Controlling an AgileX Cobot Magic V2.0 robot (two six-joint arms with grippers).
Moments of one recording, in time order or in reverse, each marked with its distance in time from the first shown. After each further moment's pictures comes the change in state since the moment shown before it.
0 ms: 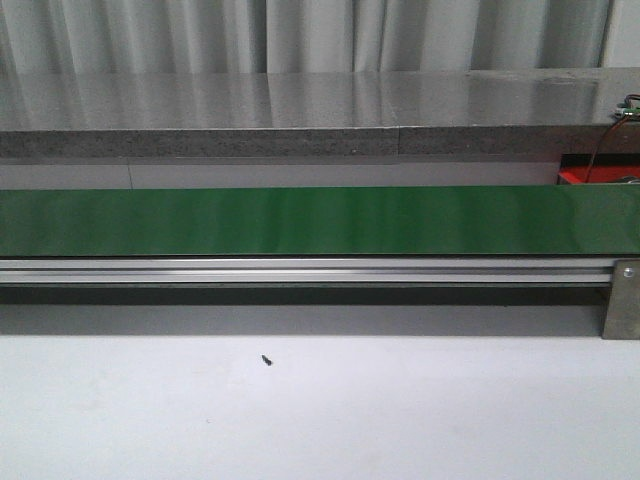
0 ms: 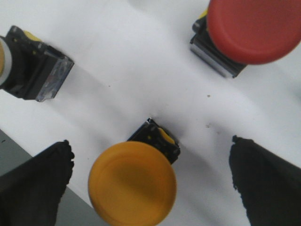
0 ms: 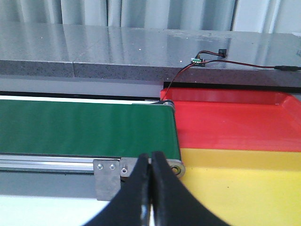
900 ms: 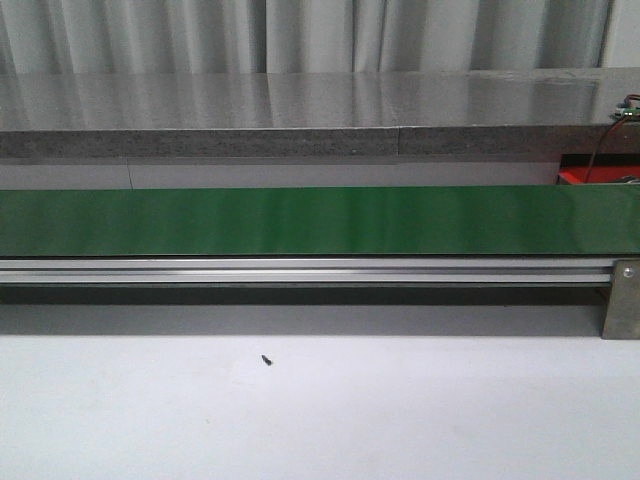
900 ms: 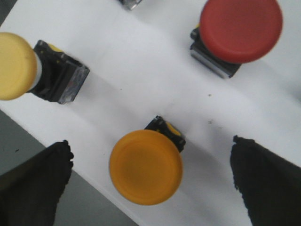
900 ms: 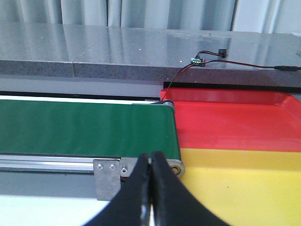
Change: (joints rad) left arm -0.004 -0.064 0.006 0.036 0.023 0.002; right arm 0.000 0.000 0.000 0.000 0.000 0.000
